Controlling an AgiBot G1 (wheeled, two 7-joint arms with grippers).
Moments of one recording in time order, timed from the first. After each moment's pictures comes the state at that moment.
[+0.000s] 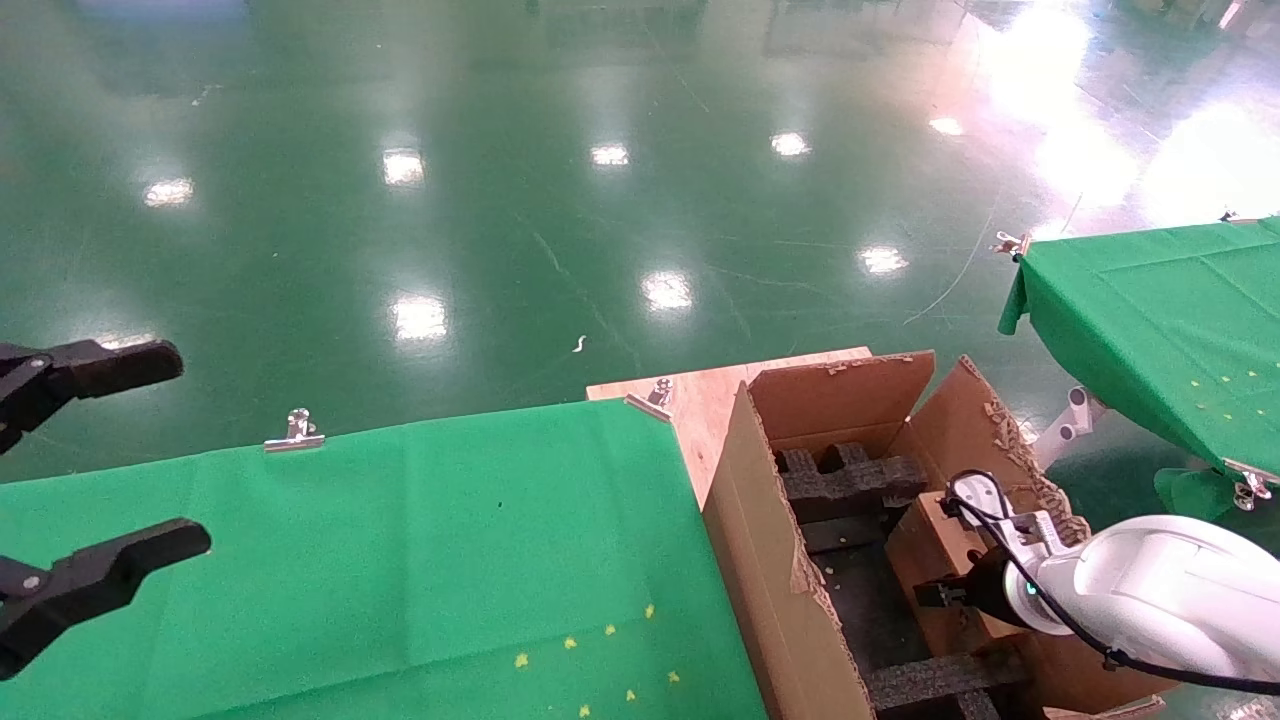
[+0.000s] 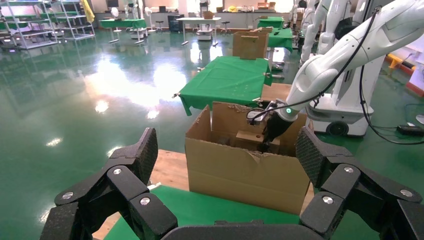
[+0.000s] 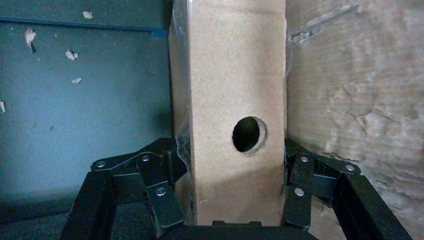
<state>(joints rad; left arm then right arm) -1.05 0.55 0.36 -1.20 0.62 1.41 -0.13 1.35 -0.59 -1.62 1.14 -2.32 -0.69 2.26</state>
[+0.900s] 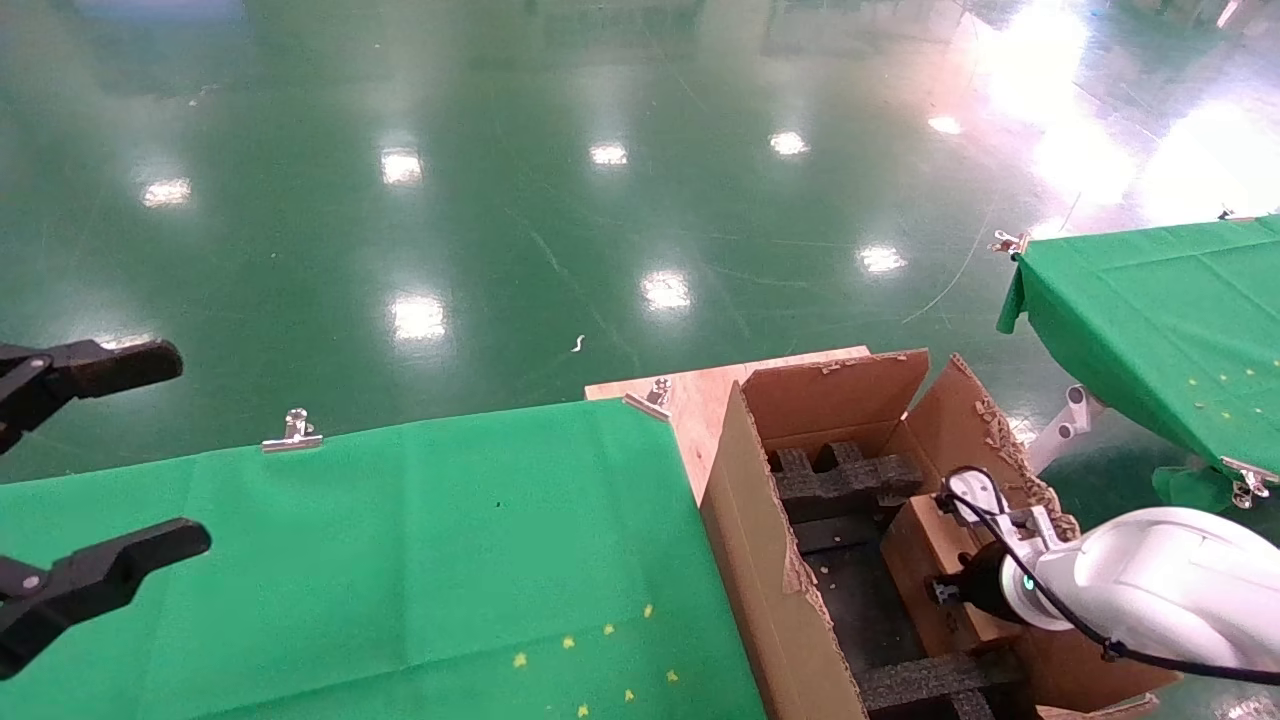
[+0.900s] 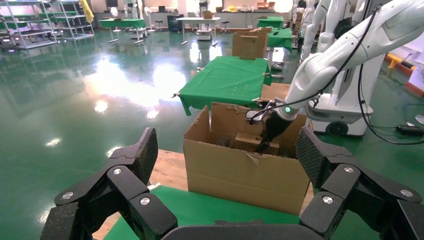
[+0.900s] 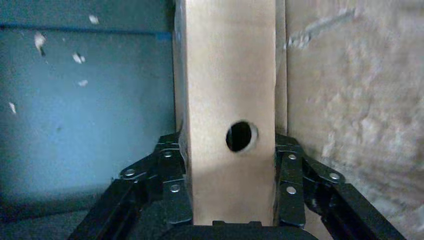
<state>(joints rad) -1.05 0.55 0.36 -1.20 0.62 1.41 -0.13 1.38 -0.60 -1.61 1.14 -2.31 -0.68 2.23</state>
